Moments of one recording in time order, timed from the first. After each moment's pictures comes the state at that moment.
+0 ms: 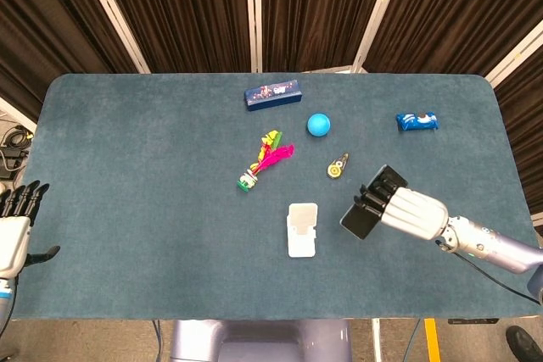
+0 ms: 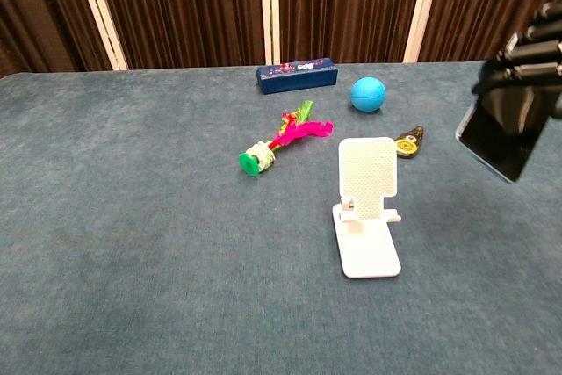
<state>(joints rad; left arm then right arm) -0.14 -1.05 -0.06 -1.79 1.31 1.38 0.26 0.72 -1.36 -0.22 -0.67 -2.02 1.69 -0.08</state>
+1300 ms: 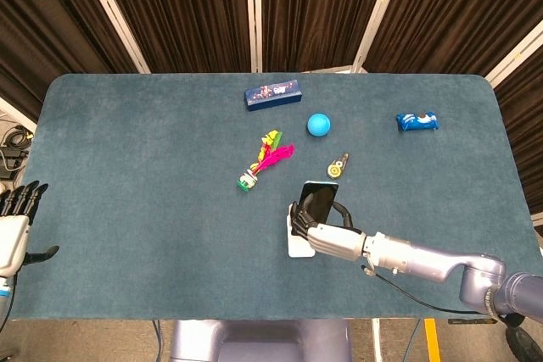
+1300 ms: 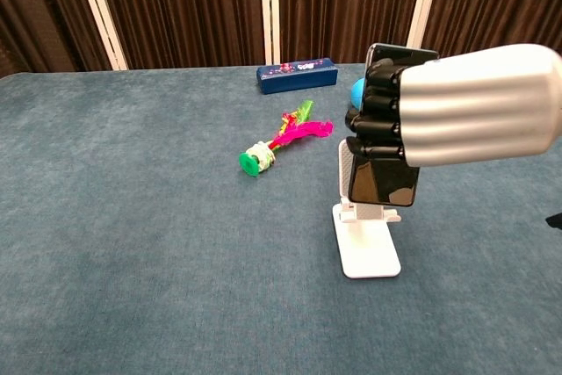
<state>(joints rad) -0.15 -1.04 -0.06 -1.78 1.28 1.35 0.24 0.90 -1.20 -0.04 -1.44 -2.15 1.01 -1.06</state>
